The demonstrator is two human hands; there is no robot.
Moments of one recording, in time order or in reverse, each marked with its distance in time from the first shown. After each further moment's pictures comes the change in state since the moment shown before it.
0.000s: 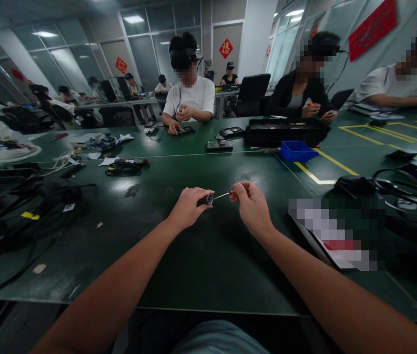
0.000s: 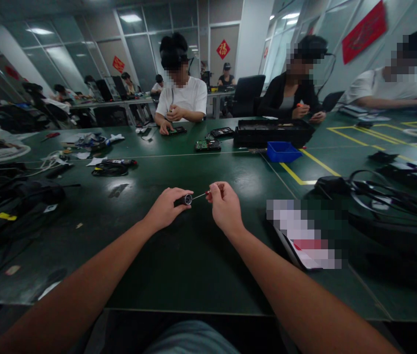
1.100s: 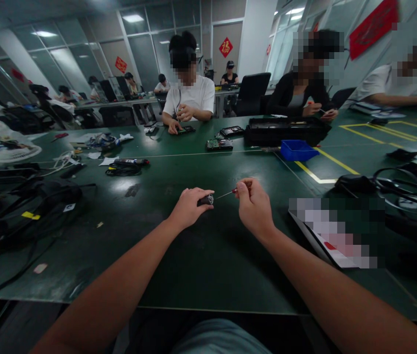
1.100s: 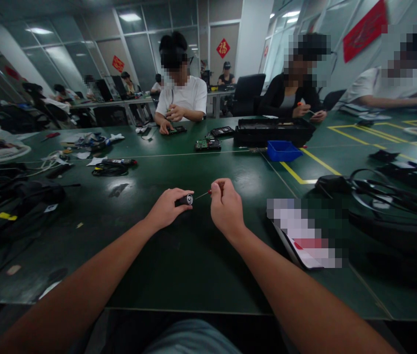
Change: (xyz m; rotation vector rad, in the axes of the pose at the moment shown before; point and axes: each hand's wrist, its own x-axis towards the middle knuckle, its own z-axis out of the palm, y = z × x) left_hand 0.000 -0.003 0.004 0.004 -0.013 -0.021; right_hand -0.007 -0.012 -0.006 -0.317 0.055 -0.197
